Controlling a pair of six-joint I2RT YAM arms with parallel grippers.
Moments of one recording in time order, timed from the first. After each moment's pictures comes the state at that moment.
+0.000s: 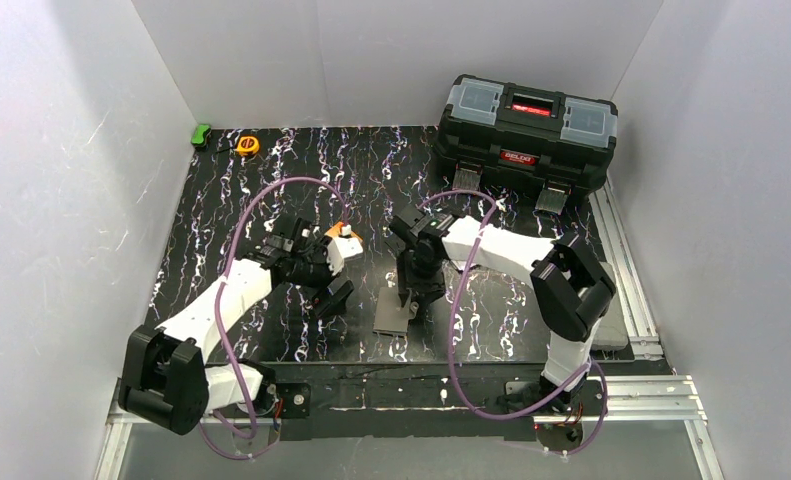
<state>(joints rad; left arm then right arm) -0.37 1.21 0.80 -0.71 0.56 0.63 0.86 1.81 1.33 -0.89 -0.13 0.78</state>
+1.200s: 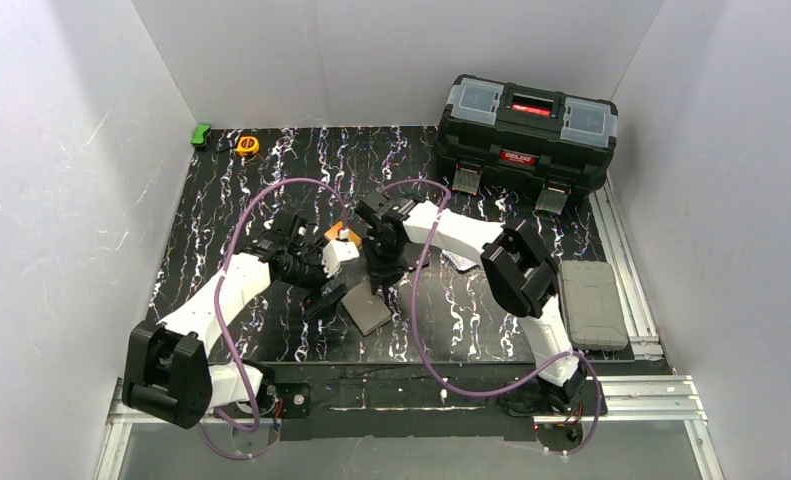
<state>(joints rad) -0.33 1.25 0.84 -0.82 0.51 0.73 0.89 2.11 1.67 -0.90 -0.26 0.62</state>
